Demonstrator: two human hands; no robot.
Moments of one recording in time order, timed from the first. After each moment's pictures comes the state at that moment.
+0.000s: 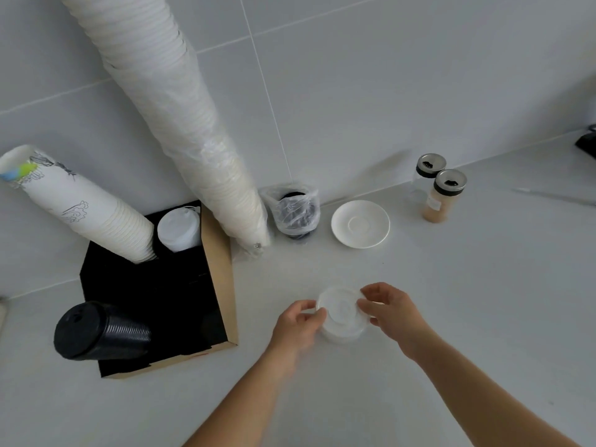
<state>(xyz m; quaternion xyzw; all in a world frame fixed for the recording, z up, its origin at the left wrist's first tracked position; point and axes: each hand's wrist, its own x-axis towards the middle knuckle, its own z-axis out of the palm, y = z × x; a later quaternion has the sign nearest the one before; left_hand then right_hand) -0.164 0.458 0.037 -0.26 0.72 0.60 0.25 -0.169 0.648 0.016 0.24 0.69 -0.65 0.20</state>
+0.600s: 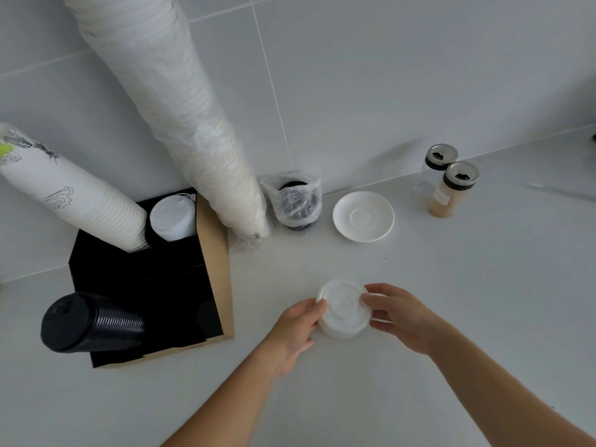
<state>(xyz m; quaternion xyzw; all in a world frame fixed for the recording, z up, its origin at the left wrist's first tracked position) -0.170 0.452 0.028 -0.26 0.63 0.64 0.36 -0.180 0.664 0.009 0.25 0.59 -0.70 0.32</state>
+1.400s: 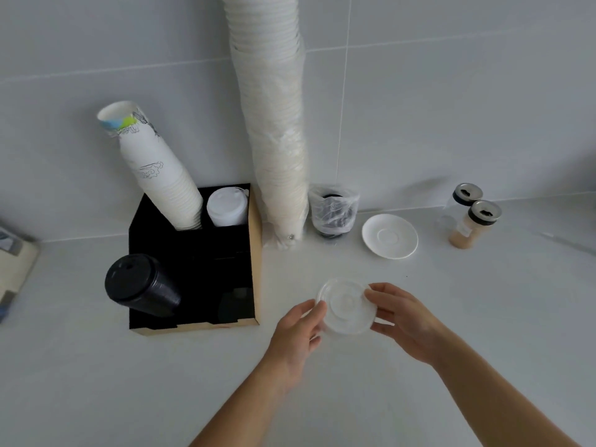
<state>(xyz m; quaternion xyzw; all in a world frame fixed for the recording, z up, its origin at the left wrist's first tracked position) -0.116 0.411 0.071 -0.25 0.57 0.76 0.21 -0.160 0.608 0.082 0.17 0.60 -0.72 0.29</state>
